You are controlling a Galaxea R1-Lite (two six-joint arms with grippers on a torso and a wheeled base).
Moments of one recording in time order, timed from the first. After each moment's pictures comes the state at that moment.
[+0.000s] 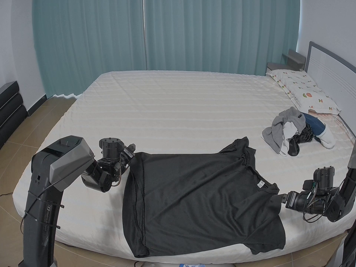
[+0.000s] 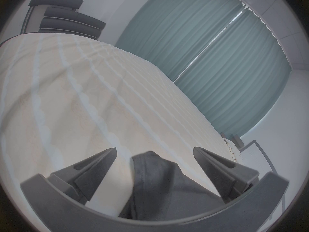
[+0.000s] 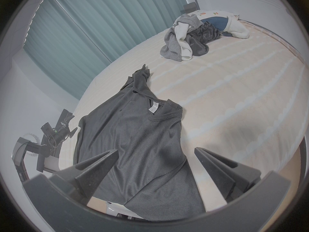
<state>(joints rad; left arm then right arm) -0.20 2.60 -1.33 -0.89 0.20 -0.86 0.00 2.00 -0.20 -1.06 0.22 0.43</state>
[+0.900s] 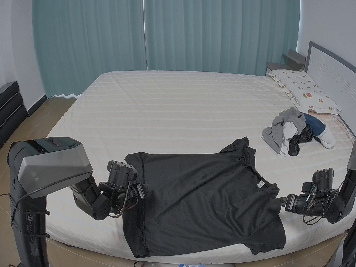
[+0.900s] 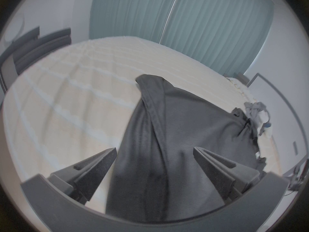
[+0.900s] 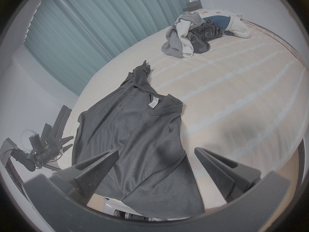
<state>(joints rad) -0.41 2.31 -0.79 -0.79 0.20 -0.62 0.01 2.01 -0.19 -1.06 0.22 0.40</state>
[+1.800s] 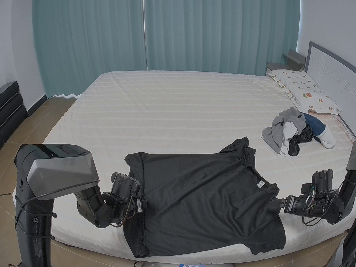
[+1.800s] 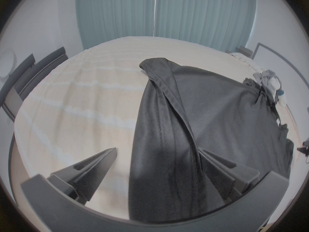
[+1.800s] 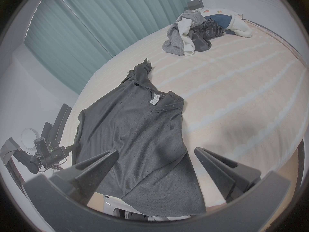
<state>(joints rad) -0.44 2.36 -0.73 -0.78 0.32 -0.45 0.02 2.01 -0.18 -1.06 0.22 0.40</state>
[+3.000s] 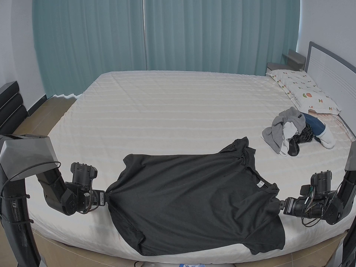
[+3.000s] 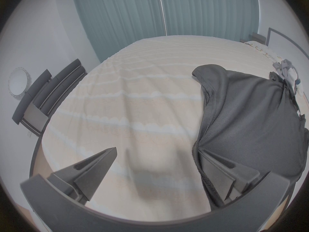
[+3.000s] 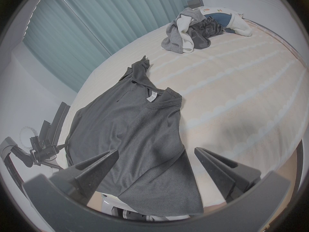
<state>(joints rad) -0.14 2.23 -0.60 -0.78 0.33 -0.12 0.02 2.03 -0.17 -1.06 0.21 0.39</state>
